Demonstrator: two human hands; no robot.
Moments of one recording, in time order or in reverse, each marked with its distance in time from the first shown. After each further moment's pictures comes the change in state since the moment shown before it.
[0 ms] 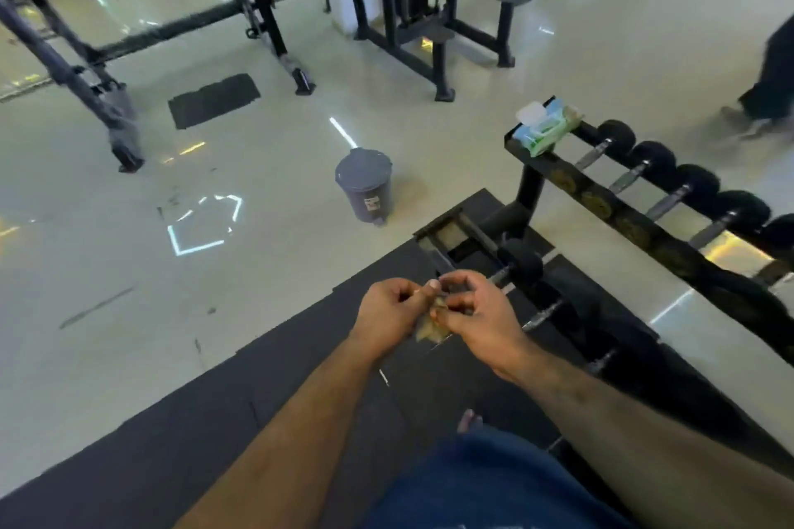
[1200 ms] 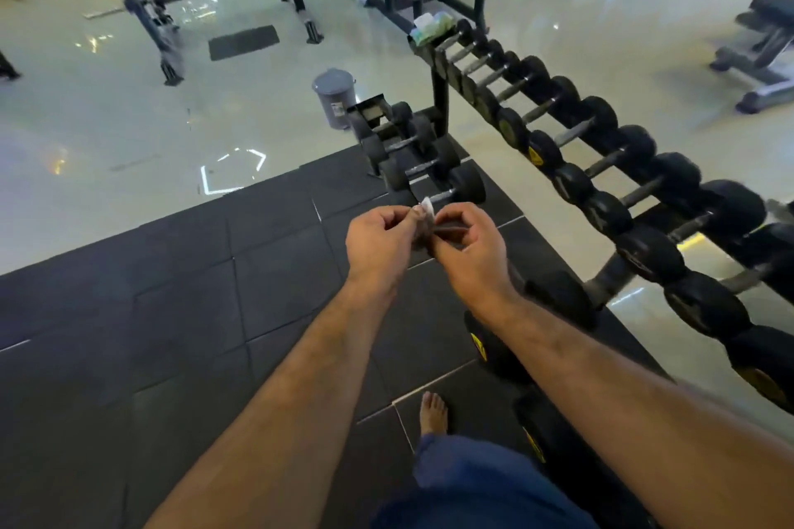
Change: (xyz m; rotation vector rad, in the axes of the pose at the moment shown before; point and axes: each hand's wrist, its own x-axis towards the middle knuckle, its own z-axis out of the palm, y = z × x) left_hand -0.698 0.077 0.592 -0.321 0.502 0.079; right_hand -0.755 0.159 -0.411 -0.073 0.084 -0.355
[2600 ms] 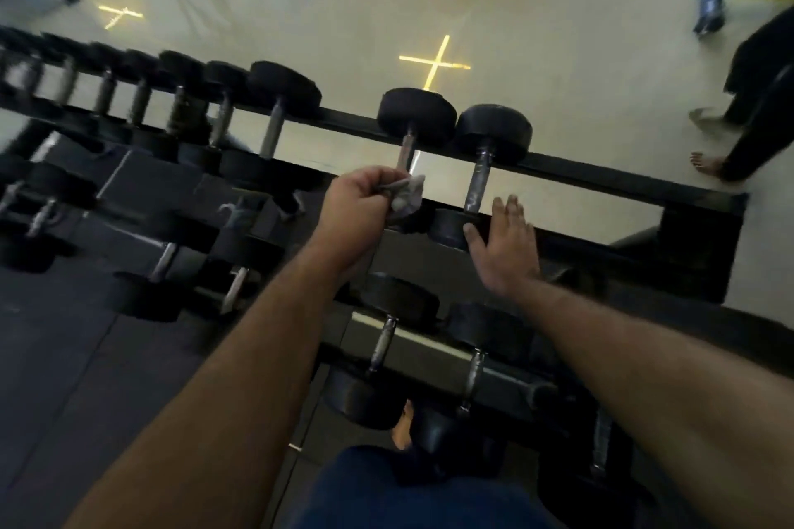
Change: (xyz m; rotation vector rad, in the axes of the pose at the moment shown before) left_hand -0.601 -0.042 0.558 0.264 -1.030 0.021; right_hand -0.537 0.250 -0.731 -0.839 0.483 0.714
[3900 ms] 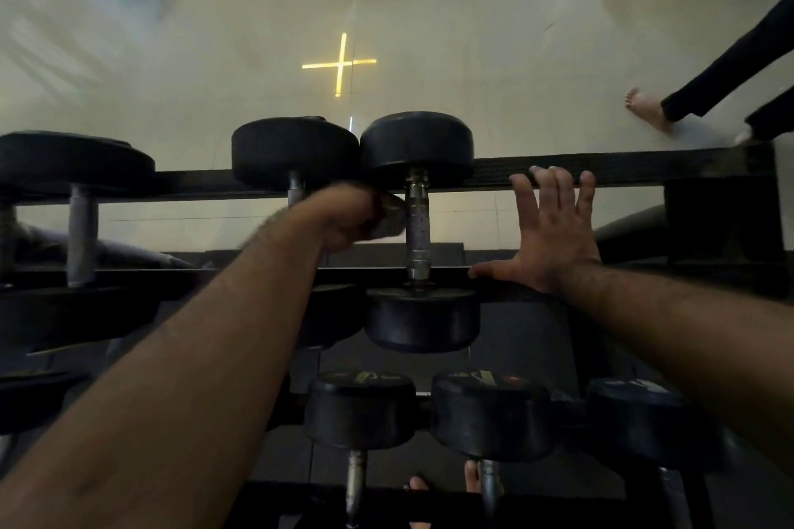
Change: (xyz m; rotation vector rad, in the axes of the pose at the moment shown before) left_hand 0.291 -0.102 0.132 0.179 -0.599 -0.436; right_hand 0.145 0.146 0.011 -0.522 0.096 0.065
